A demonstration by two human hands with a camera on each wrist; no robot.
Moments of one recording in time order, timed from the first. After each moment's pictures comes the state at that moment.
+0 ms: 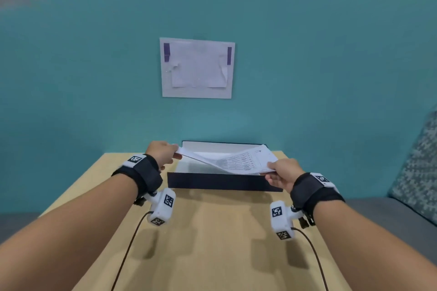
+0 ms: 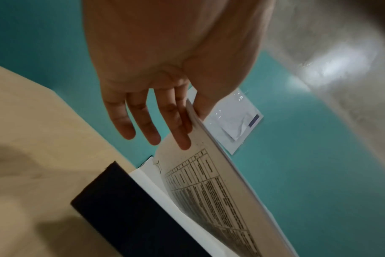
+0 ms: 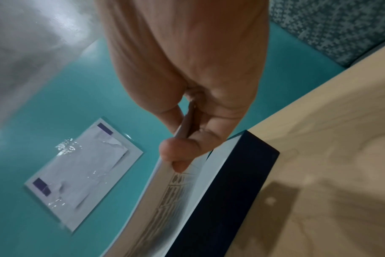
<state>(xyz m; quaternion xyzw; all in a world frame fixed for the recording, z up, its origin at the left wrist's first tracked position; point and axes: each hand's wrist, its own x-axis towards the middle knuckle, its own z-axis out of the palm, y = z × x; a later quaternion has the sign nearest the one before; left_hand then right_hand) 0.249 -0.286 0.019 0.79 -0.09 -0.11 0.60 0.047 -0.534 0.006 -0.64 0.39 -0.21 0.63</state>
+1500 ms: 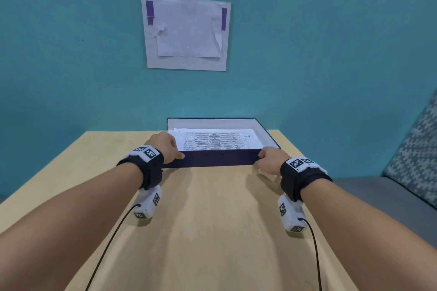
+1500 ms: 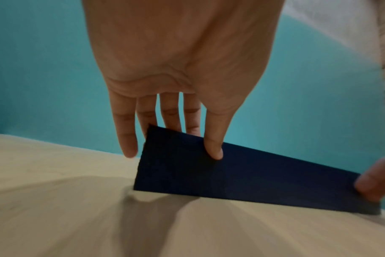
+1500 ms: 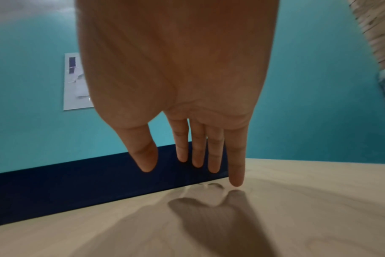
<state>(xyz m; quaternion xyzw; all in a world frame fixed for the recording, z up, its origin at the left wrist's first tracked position) 0.263 -0.323 -0.036 0.95 -0.22 -0.01 0.22 0.072 -0.555 -0.039 -0.92 0.35 -0.02 0.19</state>
